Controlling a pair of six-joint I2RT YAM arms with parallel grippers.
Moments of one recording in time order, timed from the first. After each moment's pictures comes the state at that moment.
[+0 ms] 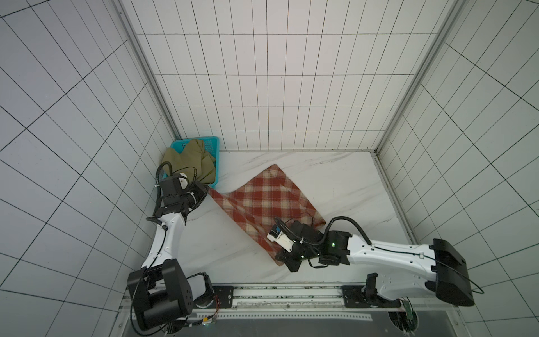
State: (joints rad) left arm 0.34 1.21 0.83 -0.27 0.56 -0.71; right arm 1.24 1.31 0.86 -0.37 -0.19 0.27
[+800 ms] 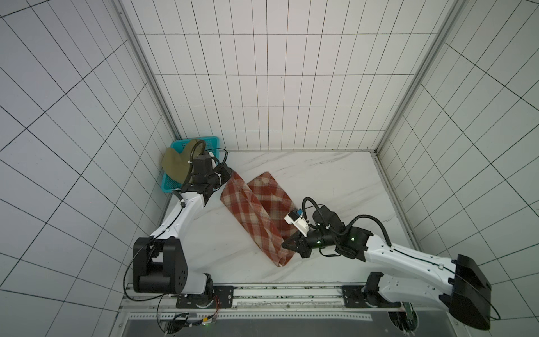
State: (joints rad) left arm -0.06 1.47 1.07 -0.16 0.29 -0.75; right arm 0.93 1.10 0.64 -0.13 -0.52 0.39
